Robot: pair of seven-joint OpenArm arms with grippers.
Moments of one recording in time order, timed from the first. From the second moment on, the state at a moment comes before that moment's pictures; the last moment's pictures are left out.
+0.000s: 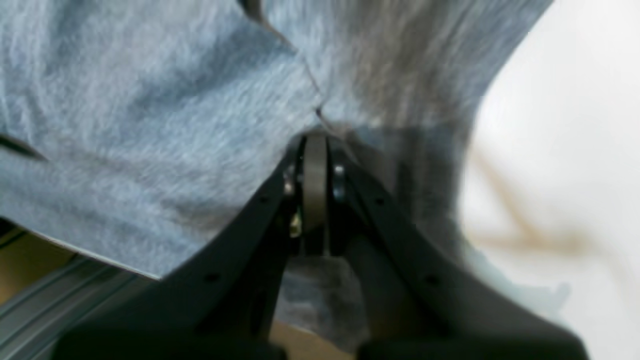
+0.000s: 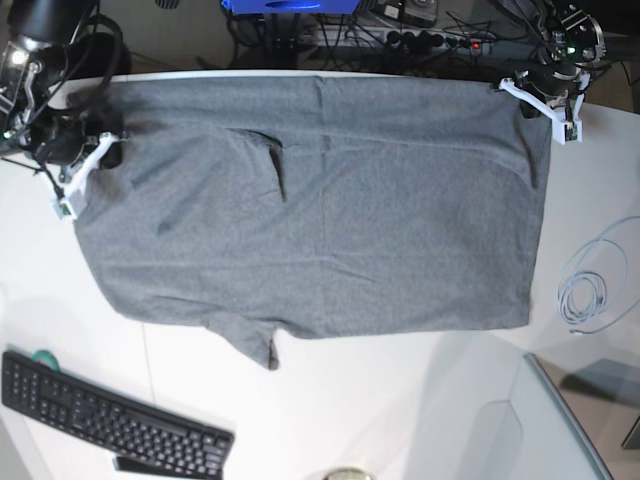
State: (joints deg) left arm 22.7 -4.1 -39.9 81.5 -1.4 -27.0 29.9; right arm -7.3 7.6 29.2 75.8 15.8 40.1 -58.0
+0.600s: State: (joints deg) left arm 20.2 -5.0 -47.9 89.2 0.4 -26.9 32.6; right arm 1.0 8.9 29.7 83.9 16.3 34.1 -60.2
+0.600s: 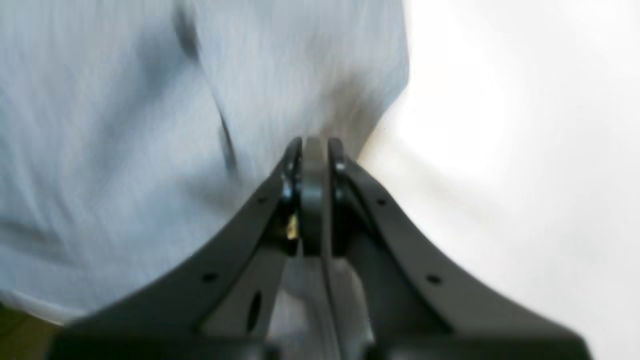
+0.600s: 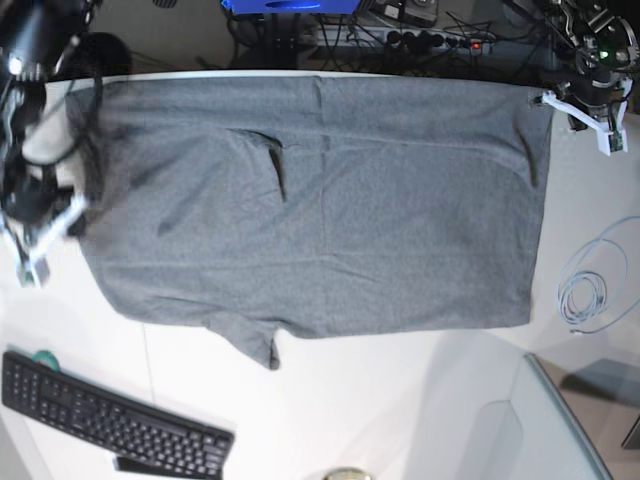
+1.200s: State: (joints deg) left arm 17.8 -9.7 -47.8 82.4 -0.4 -27.4 32.1; right arm 24.7 19.8 12.2 26.5 16.0 33.8 -26.4
